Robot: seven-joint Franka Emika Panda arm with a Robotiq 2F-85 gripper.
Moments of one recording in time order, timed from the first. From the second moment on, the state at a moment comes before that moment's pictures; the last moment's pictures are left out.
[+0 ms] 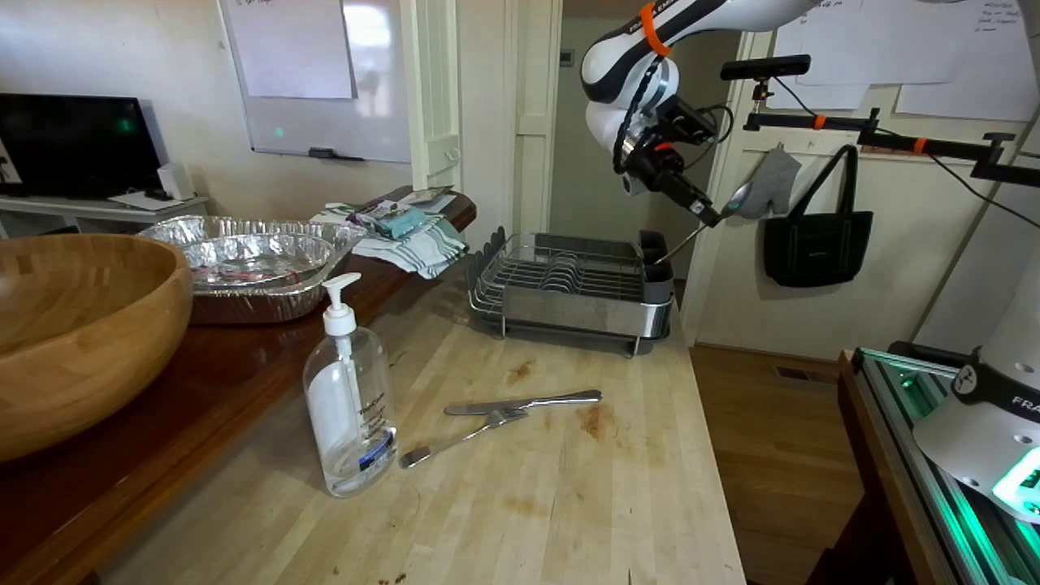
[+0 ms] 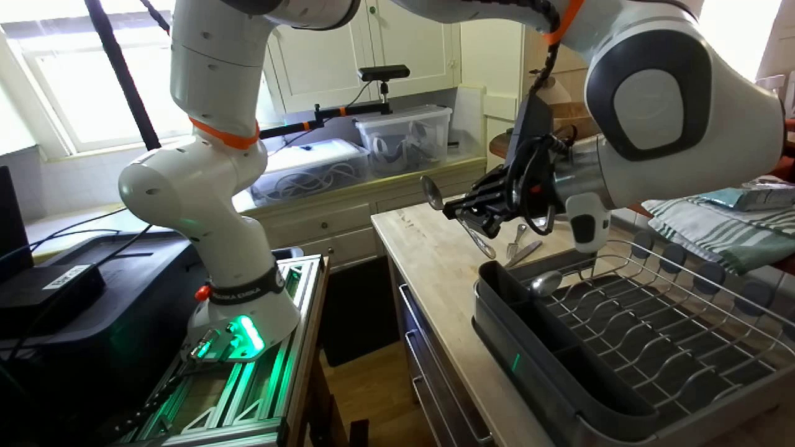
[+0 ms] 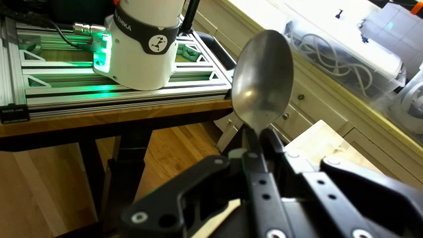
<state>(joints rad) -0.28 0.50 -0.17 -1.65 0.32 0.99 -0.19</state>
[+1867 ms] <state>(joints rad) -0.23 0.68 -0.15 -1.47 0.32 0.91 0.06</state>
